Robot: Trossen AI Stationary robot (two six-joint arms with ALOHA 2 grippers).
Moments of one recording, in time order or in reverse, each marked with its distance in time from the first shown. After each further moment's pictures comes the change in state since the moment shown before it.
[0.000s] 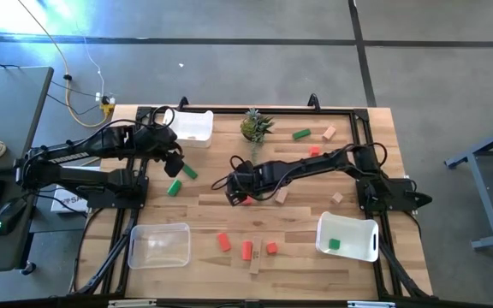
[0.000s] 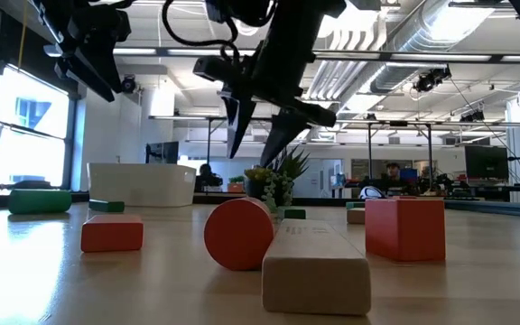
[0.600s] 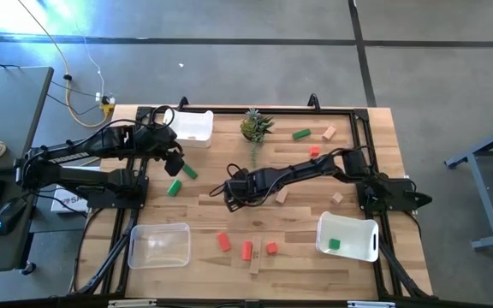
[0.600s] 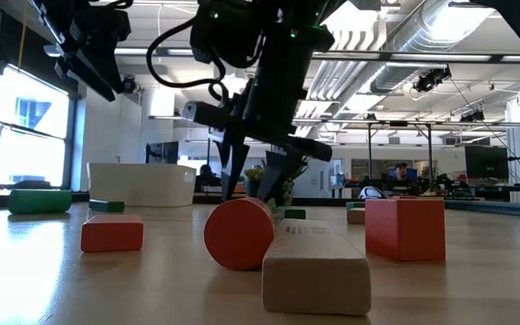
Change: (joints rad) left arm 0.000 0.000 0.000 0.004 -0.030 -0.003; right arm 0.002 0.114 0.001 0.049 -0.045 0.002
